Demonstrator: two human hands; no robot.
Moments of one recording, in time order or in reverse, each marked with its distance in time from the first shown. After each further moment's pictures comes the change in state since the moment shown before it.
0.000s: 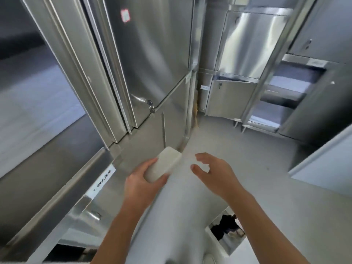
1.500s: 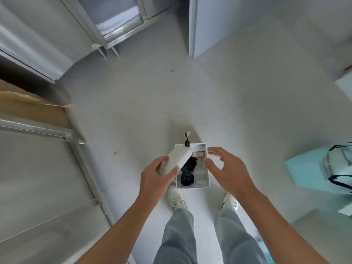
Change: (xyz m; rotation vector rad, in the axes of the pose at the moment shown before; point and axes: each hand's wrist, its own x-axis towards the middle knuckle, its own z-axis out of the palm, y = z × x) left_hand 0.047 -0.024 0.532 0.222 -1.122 -0.074; right_hand -0.013 0.454 0.024 0.509 0.407 0.978
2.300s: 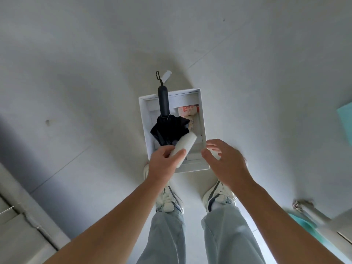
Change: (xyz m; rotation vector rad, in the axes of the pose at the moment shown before) left_hand 0.206 -0.318 0.256 0.164 -0.153 -0.316; right_hand 0.181 0.335 0.221 0.065 -0.108 0.292
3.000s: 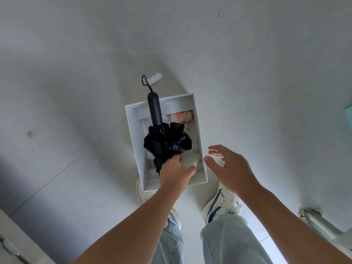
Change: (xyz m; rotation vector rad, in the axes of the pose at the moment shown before) left_hand 0.057 -0.024 0.077 0.522 -0.059 0.004; right_hand 0.047 0.037 -0.006 -0.042 -0.048 0.022
